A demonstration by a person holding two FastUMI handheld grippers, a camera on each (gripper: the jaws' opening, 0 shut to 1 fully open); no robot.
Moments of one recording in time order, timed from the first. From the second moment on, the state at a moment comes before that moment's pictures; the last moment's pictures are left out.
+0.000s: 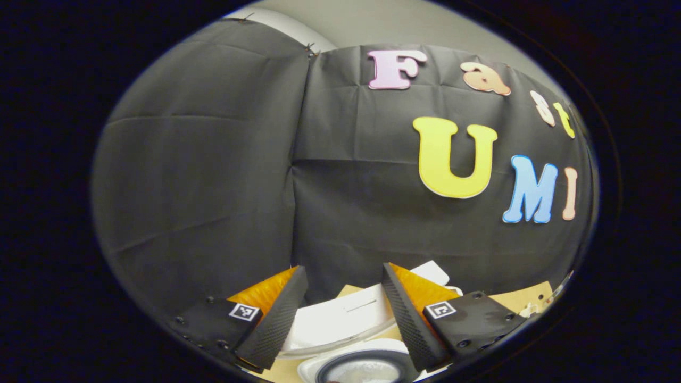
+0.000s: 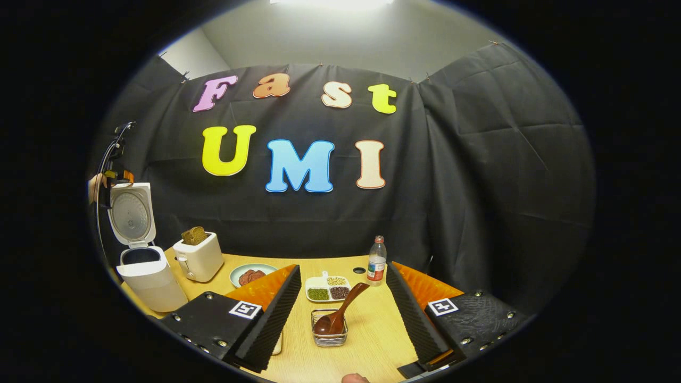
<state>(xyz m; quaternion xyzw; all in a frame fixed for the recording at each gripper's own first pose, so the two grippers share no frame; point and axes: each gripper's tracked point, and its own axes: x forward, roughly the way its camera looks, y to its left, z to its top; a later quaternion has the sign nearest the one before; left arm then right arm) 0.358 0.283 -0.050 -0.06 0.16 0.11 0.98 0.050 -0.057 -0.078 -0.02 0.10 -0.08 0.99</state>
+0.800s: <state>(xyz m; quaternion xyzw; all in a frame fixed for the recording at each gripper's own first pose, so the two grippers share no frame) 0.288 0.201 -0.064 -0.01 0.16 0.08 0.98 0.066 -0.054 -0.063 -0.03 0.10 -0.01 0.99</state>
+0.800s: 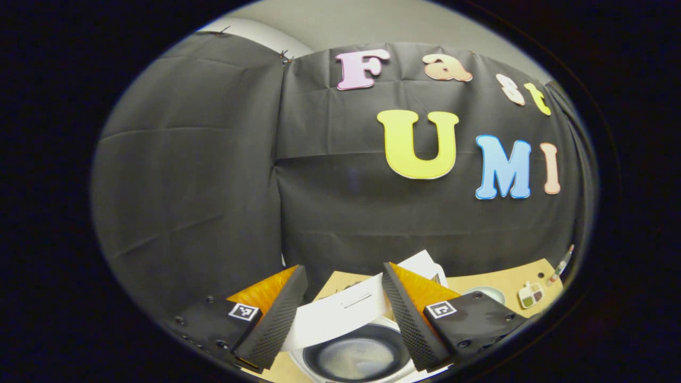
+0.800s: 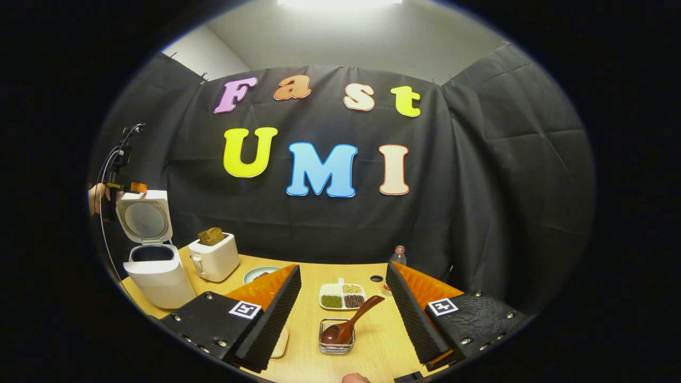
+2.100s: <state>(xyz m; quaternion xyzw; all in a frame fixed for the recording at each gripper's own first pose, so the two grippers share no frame) 0.196 0.116 -0.174 -0.09 0.24 0.07 0.97 0.068 -0.073 -0.072 -0.01 0.10 0.01 0.99</state>
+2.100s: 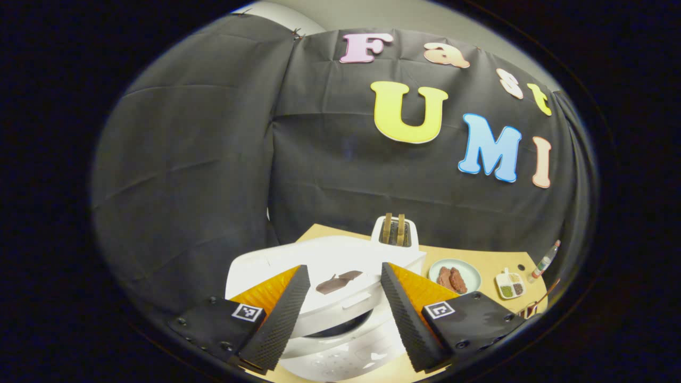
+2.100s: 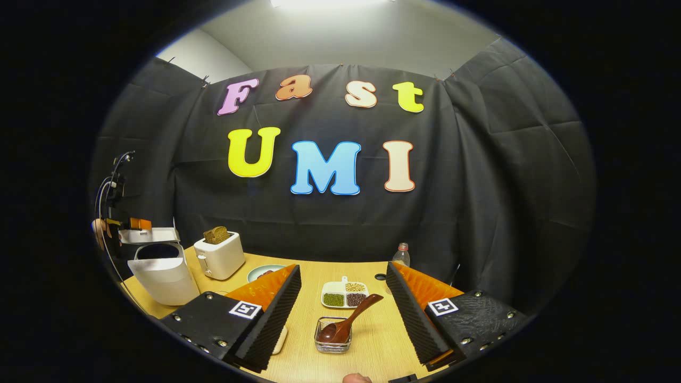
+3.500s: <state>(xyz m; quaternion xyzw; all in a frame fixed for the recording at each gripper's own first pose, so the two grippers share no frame) 0.178 0.092 -0.244 -0.02 0.26 0.09 0.96 0.066 -0.077 -0.089 0.00 0.12 0.02 0.99</state>
